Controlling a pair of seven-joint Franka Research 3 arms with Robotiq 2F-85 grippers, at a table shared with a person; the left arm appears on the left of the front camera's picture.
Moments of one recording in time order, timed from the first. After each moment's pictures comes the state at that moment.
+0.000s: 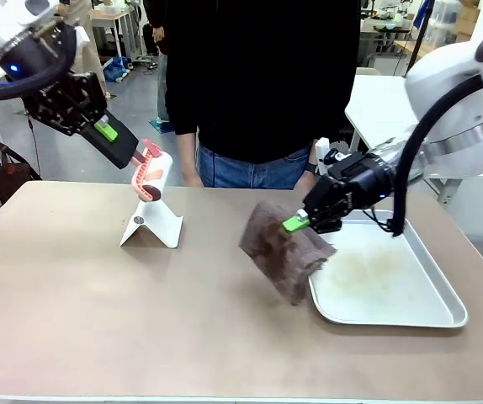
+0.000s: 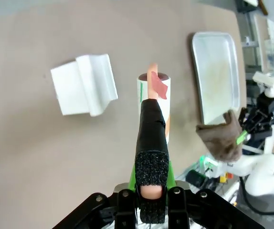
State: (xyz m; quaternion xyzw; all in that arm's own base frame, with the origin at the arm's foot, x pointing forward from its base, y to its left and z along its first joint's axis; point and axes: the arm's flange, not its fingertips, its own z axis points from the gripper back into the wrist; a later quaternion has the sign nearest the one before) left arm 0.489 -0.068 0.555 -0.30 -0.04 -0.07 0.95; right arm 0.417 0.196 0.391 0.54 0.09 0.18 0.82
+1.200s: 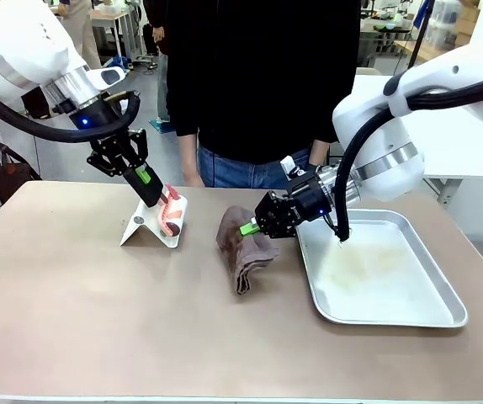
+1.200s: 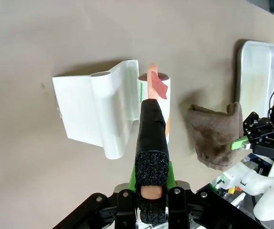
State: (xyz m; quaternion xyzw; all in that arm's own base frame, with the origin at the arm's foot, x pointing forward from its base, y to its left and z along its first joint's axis) left arm 0.549 -0.117 0.452 -0.25 0.03 -0.03 0.97; right arm 0.471 0.251 0.319 0.50 0.02 0.10 0.86
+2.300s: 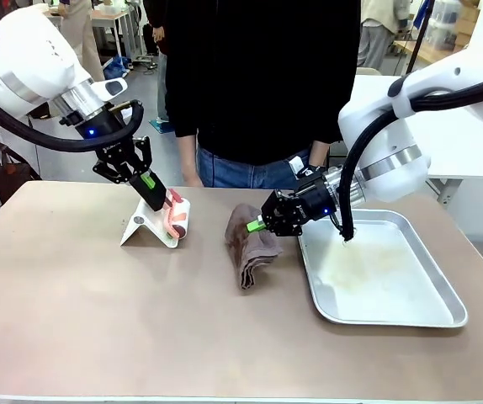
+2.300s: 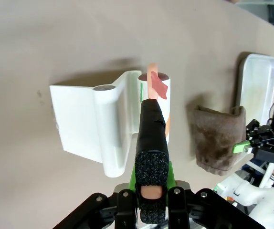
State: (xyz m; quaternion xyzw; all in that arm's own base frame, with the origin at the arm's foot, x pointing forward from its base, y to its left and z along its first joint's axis) left arm 0.556 -0.117 0.431 -0.27 0.02 -0.01 0.96; right arm 0.480 0.238 0.314 0.50 0.01 0.07 0.86
